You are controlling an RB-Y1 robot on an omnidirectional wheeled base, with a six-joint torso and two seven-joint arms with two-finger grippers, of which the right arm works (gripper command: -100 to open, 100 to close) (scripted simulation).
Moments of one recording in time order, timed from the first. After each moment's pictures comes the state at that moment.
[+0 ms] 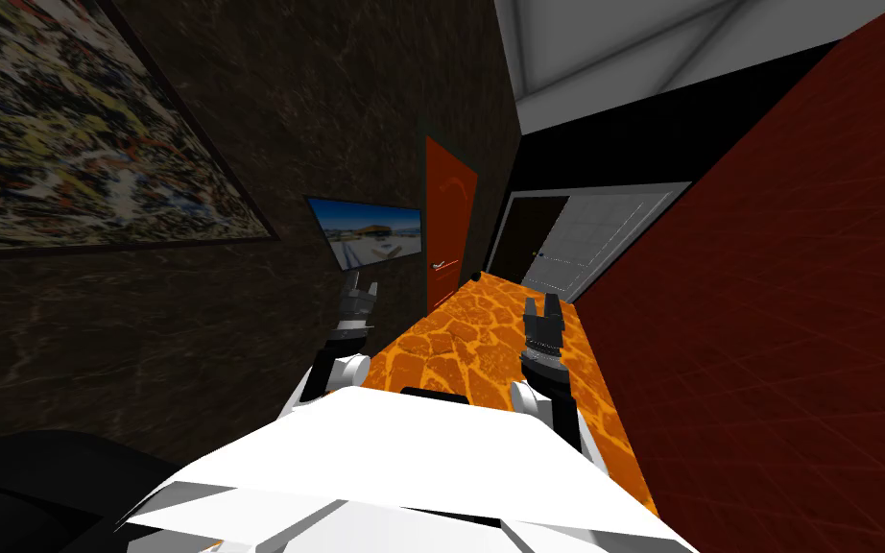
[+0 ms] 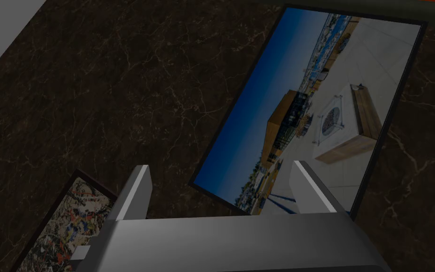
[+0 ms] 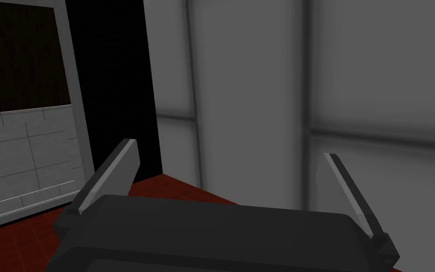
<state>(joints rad) 0.47 -0.05 -0.02 -2.21 -0.02 -0.60 0.17</state>
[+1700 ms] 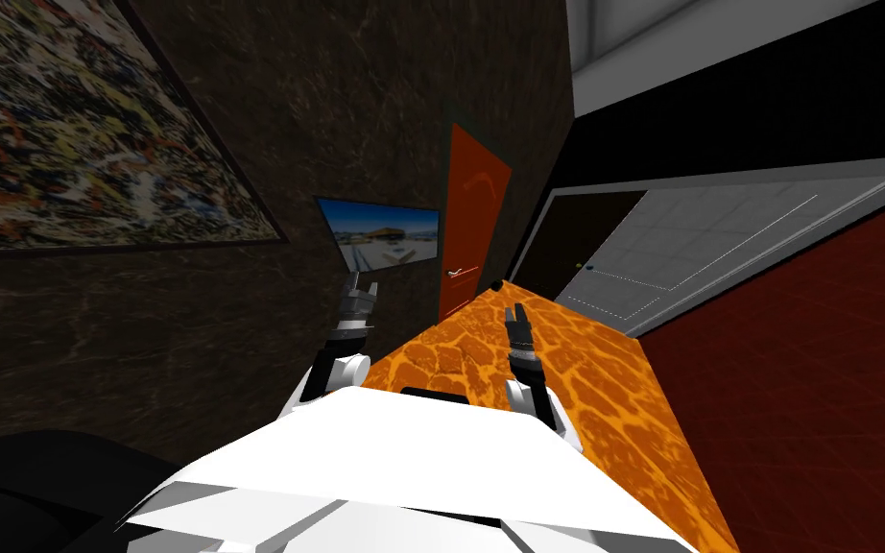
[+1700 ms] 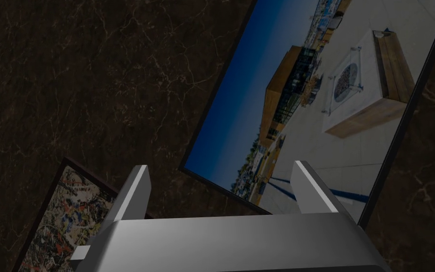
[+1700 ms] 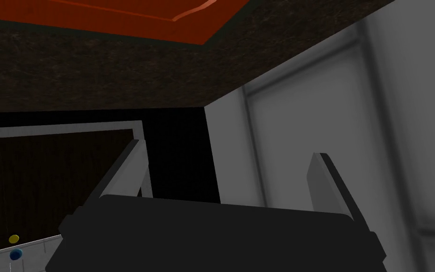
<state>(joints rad) 0.35 -0.15 -0.02 -1.84 0.05 -0.68 0.01</state>
